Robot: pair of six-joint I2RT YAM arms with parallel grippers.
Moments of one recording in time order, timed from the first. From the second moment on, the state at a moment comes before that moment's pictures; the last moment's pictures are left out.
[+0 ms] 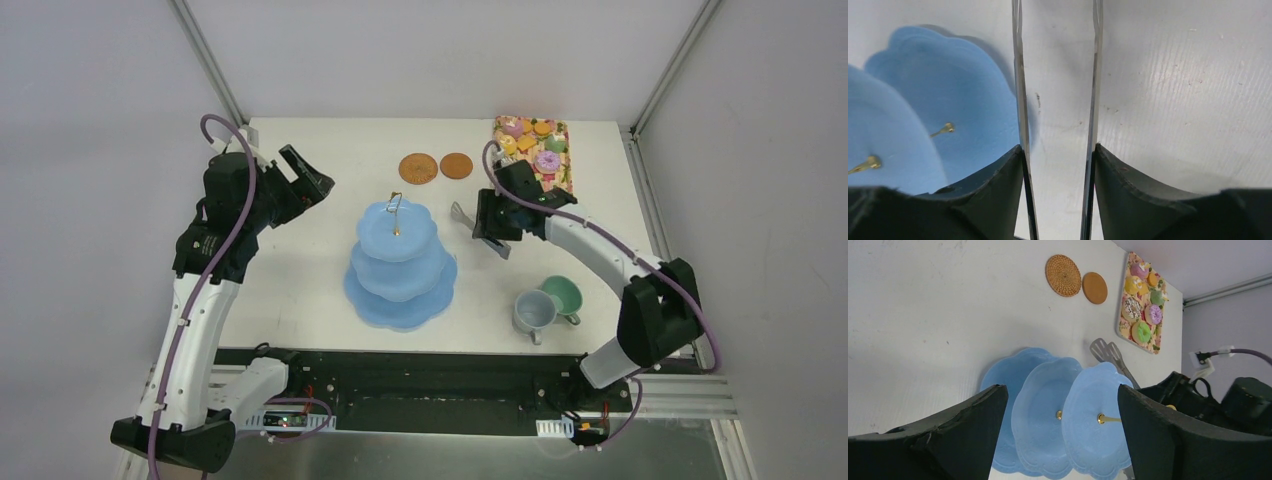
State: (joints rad) left arm -0.16 0.95 1.26 -0.73 0.03 -0.67; right arm 0.53 1.57 1.16 -0.57 0.01 0.46
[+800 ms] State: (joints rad) left arm -0.16 0.91 1.23 -0.74 0.06 -0.60; right arm 0.09 1.44 1.40 -0.90 -0.25 0.60
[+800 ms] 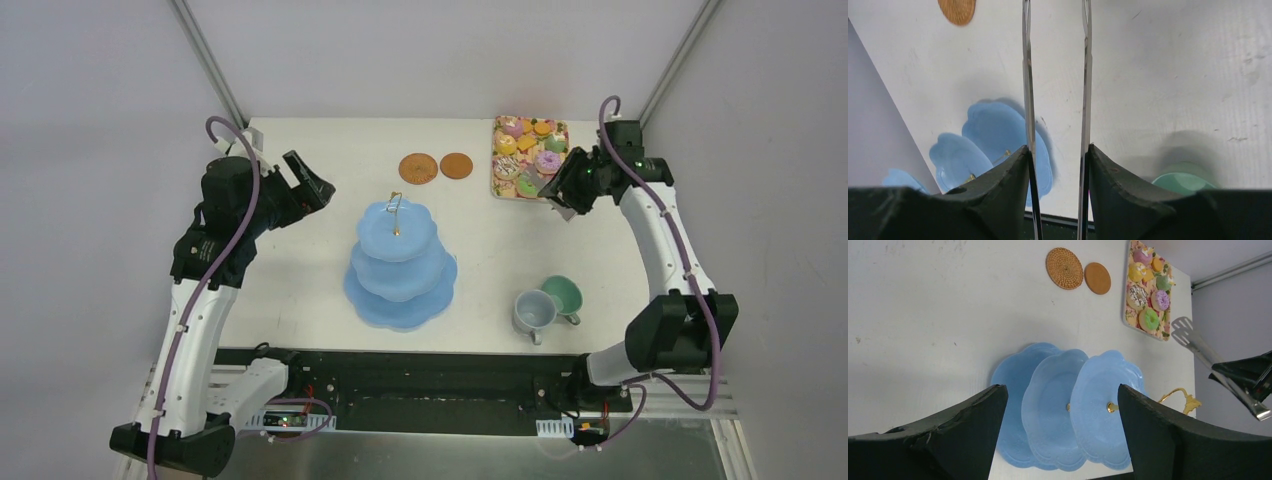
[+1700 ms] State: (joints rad) left arm -0.16 0.94 1.28 -0.76 0.11 -0.46; right arm -0.07 1.76 1.63 -0.96 -0.27 0.42
